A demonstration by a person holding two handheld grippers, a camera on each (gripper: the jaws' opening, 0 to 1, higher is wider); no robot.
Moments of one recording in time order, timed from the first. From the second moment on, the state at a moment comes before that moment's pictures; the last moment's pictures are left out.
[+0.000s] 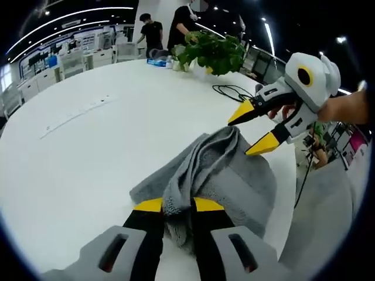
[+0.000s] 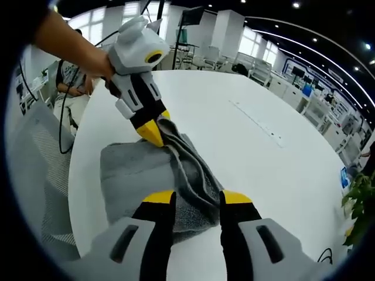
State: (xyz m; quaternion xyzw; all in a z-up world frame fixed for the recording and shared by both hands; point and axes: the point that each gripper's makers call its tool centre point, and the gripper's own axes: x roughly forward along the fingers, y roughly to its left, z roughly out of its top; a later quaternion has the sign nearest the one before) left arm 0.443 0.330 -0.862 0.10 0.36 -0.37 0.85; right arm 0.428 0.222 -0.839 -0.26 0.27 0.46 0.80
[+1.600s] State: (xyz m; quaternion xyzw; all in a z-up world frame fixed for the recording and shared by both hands) left arm 0.422 0.333 -0.890 0.11 0.41 -0.35 0.83; right arm 0.417 0.217 -0.885 -0.24 0.32 0.50 0.77
